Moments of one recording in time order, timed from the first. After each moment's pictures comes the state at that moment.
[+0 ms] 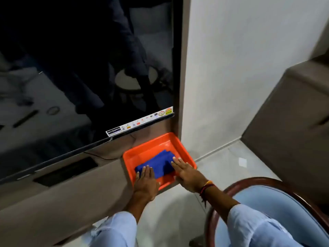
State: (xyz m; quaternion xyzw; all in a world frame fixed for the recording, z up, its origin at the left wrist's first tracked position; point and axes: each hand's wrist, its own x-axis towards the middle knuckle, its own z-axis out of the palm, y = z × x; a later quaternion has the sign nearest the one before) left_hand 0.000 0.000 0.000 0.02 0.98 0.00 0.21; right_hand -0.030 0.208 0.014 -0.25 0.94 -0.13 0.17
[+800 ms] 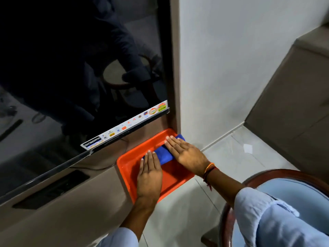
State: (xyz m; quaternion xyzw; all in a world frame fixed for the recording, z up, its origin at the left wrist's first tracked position) left_hand -0.047 0.018 -0.003 0.08 0.99 -0.09 0.01; right_hand -0.111 0.197 -0.003 -0.36 0.92 0.04 -0.13
